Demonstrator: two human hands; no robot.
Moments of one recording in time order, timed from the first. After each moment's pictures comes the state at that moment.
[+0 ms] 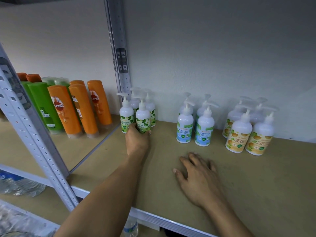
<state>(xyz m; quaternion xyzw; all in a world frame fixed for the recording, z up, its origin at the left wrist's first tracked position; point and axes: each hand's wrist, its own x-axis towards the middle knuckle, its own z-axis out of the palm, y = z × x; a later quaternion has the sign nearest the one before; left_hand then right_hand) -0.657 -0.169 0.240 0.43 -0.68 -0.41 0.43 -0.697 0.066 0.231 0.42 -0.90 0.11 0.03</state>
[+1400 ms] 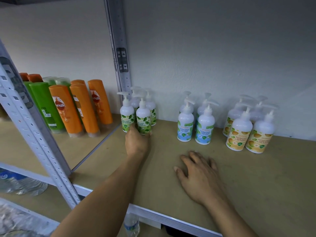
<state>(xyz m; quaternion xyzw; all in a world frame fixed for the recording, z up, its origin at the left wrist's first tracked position) -0.644 -0.162 0.240 0.43 -0.72 -0.37 0.41 -0.694 0.067 0.234 0.42 -0.90 0.11 0.02</state>
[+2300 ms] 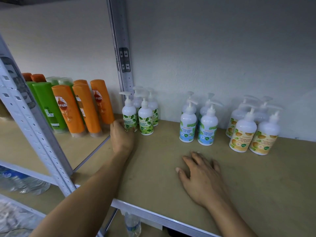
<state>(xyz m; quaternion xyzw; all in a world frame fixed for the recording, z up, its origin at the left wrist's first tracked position) -0.616 -0.206 0.244 0.45 -0.70 -0.31 0.45 -0.695 0.064 0.233 0.41 -0.90 0.11 0.02</state>
